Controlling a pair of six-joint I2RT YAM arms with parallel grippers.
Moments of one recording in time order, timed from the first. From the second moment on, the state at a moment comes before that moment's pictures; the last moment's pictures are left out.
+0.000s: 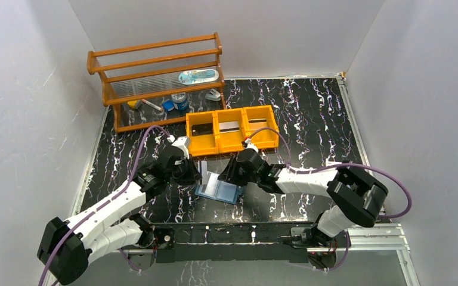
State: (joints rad) left arm -0.66 0.95 0.57 -0.37 0.04 -0.64; right arm 0.99 1.52 0.70 0.14 0.01 1.10
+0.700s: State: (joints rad) left arm -0.66 0.82 0.53 -0.24 0.08 -0.67; right arm 0.99 1.24 0.49 0.22 0.15 1.07
